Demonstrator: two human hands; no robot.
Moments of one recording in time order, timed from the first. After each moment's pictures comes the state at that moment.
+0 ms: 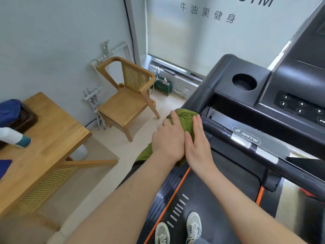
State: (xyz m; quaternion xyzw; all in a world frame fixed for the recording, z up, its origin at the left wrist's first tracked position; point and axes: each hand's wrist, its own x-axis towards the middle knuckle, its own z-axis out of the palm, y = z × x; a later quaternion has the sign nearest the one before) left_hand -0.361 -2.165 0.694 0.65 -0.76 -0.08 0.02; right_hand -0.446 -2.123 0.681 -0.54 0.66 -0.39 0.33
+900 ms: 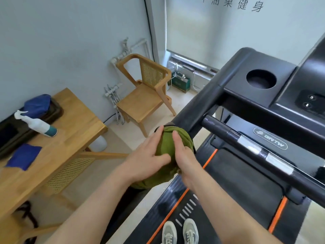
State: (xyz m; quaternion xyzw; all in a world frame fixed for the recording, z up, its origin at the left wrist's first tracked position) left_hand -0.293 -2.120 0.718 0.61 -0.68 -0.40 0.05; right_hand -0.423 -2.123 0.665 -0.22 0.61 -0.28 0.70
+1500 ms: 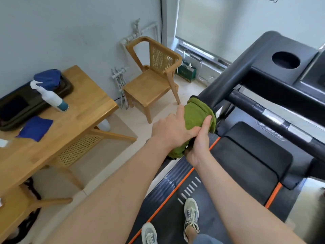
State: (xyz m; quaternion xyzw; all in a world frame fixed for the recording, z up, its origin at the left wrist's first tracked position) left_hand -0.271 -2.101 0.683 0.66 -0.72 -0.20 0.07; right_hand -0.361 -2.077 0.656 -0.02 0.54 -0.51 0.67
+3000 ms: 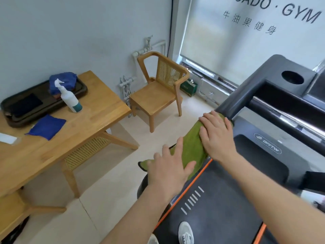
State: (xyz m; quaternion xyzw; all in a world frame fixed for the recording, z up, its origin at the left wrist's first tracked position) left_hand -0.167 -1.960 0.685 0.68 -0.72 -0.14 0.03; right_hand -0.330 -2.041 0.672 -0.76 0.62 -0.16 0.04
